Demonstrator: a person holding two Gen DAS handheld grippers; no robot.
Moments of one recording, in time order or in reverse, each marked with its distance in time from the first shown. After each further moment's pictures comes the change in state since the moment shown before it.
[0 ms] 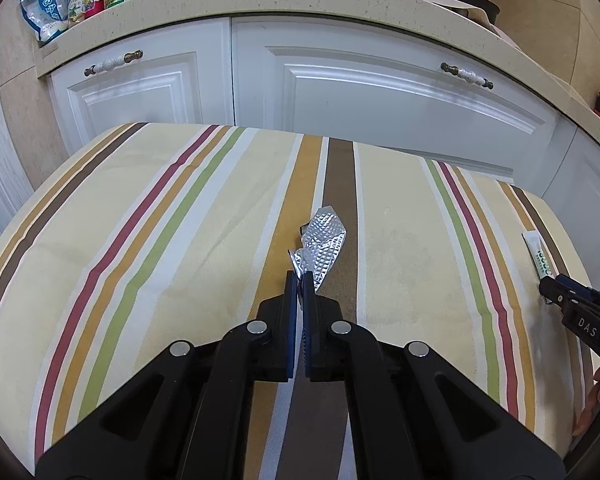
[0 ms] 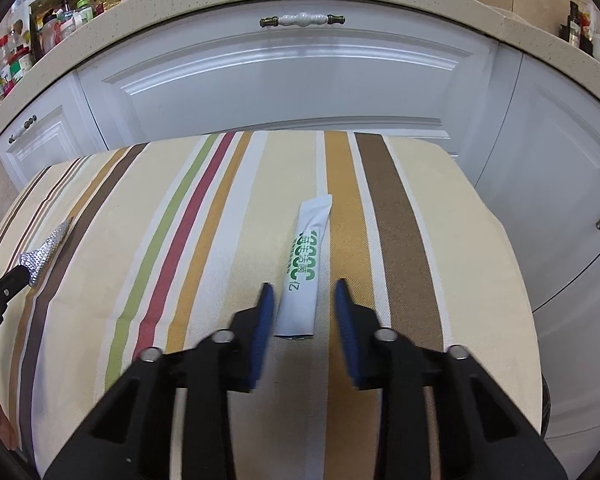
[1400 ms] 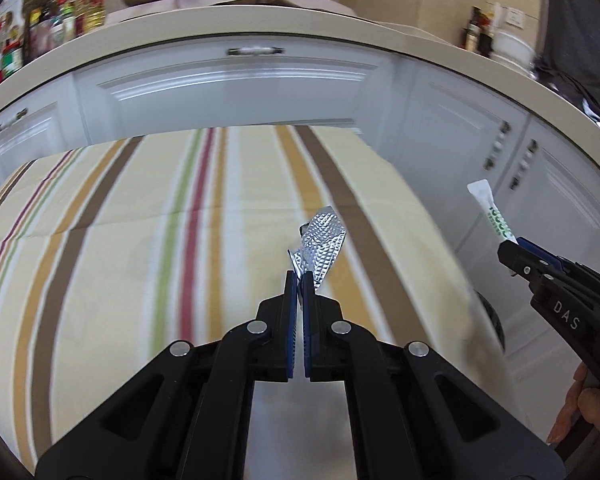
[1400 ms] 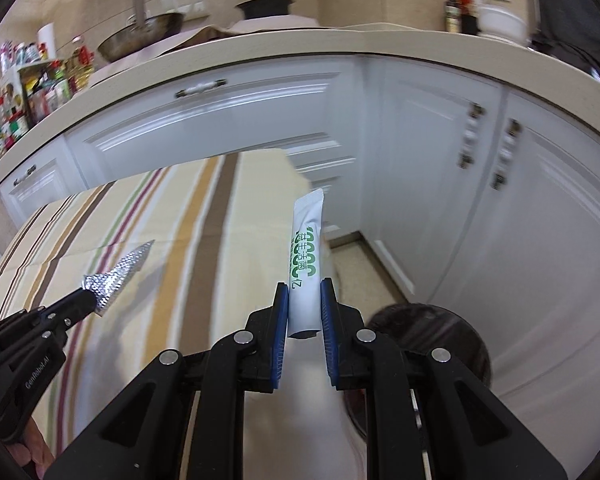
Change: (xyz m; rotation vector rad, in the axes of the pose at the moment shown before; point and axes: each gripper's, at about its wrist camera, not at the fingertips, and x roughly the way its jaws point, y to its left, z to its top) left arm -0.109 -0.192 -0.095 0.244 -0.015 -0.297; right arm -0.144 -0.133 -0.112 0.172 -0.171 -0.104
